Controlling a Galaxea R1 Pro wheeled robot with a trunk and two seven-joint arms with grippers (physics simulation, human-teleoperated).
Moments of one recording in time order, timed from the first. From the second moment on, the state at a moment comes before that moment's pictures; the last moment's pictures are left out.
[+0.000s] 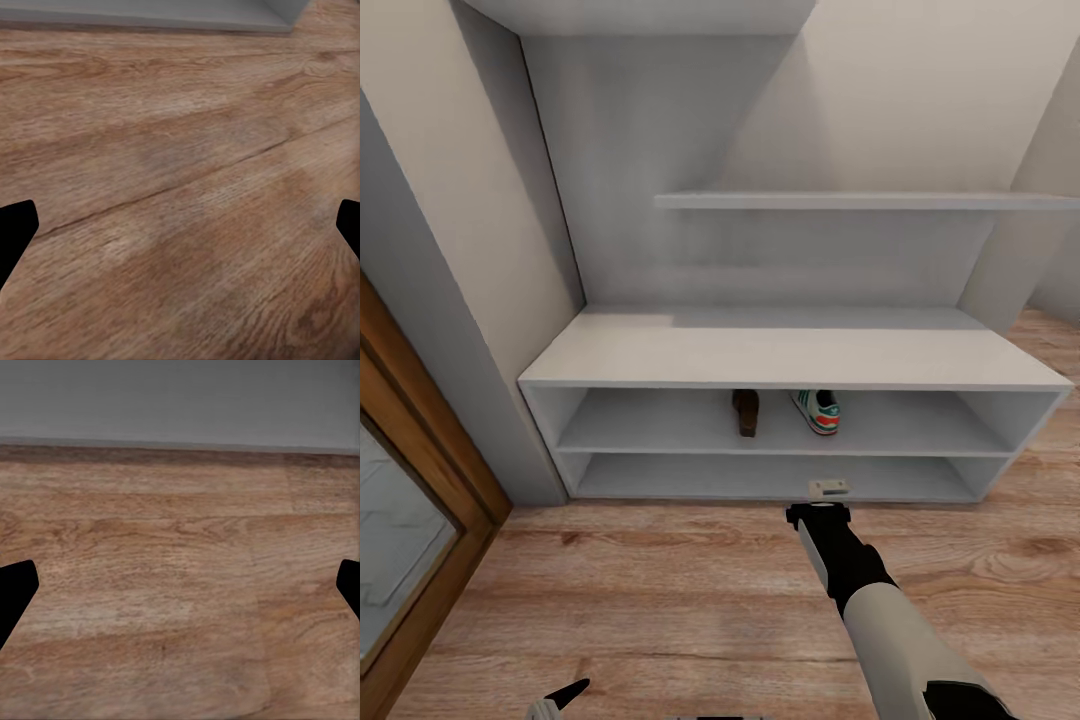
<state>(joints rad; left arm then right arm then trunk) -0.11 0.15 0.22 -0.64 0.01 -0.41 -1.01 -0.75 0.17 -0.11 -0.61 0.20 0.48 -0.28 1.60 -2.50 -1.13</state>
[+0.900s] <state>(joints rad) -0.11 0.14 0.33 -0.59 0.01 -0.43 -0.83 -0.67 -0.02 -0.11 -0.04 0.20 -0.34 -0.05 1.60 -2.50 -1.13</state>
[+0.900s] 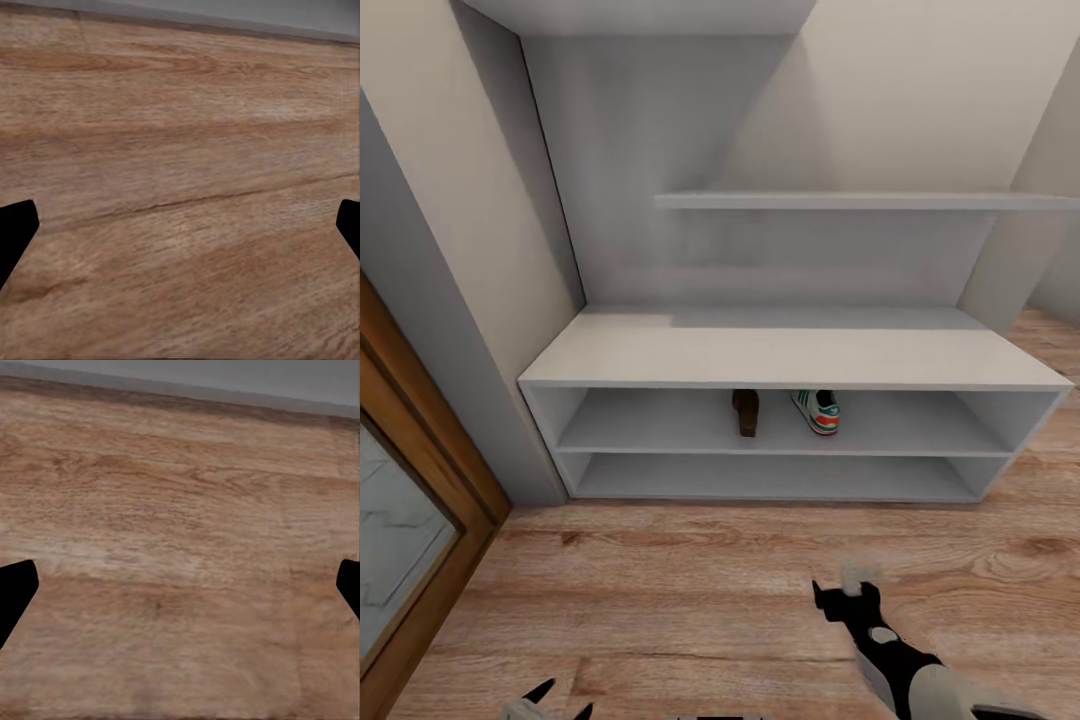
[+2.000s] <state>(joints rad) -0.11 0.10 0.38 -0.45 0.01 -0.60 -0.58 -0.48 -0.07 -0.11 -0.03 0.20 -0.40 0.01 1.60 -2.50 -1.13</state>
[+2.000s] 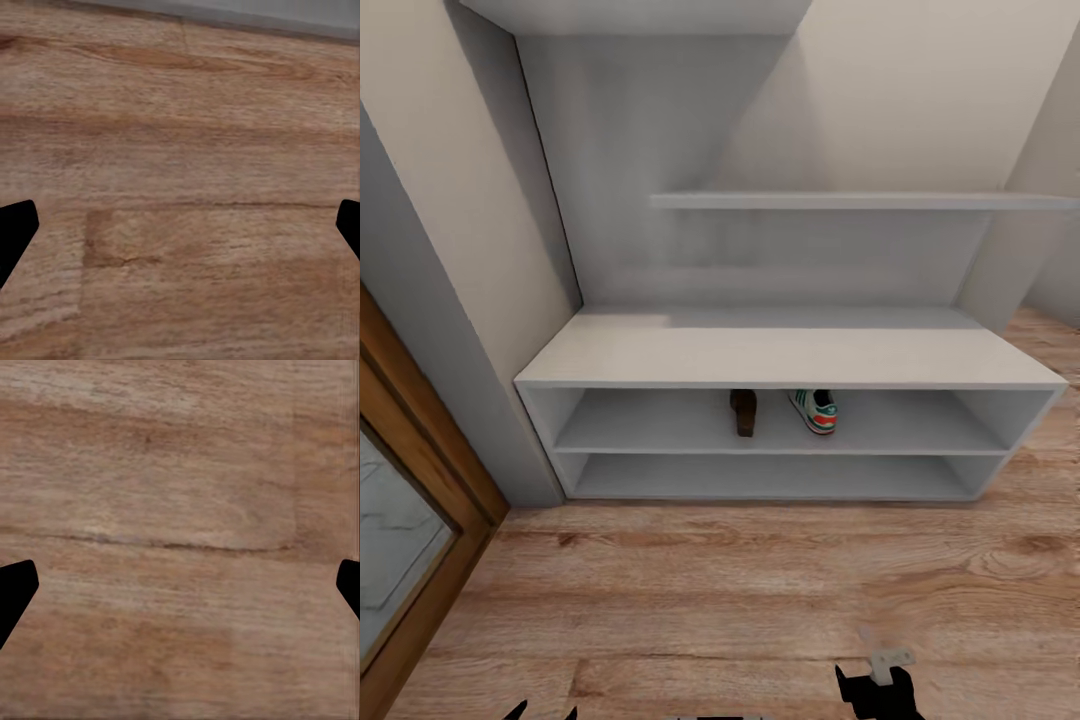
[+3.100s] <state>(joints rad) -0.11 0.08 0.37 -0.45 0.00 -0.61 -0.54 -0.47 -0.07 -0.11 -0.03 0.19 -0.41 0.01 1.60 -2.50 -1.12</state>
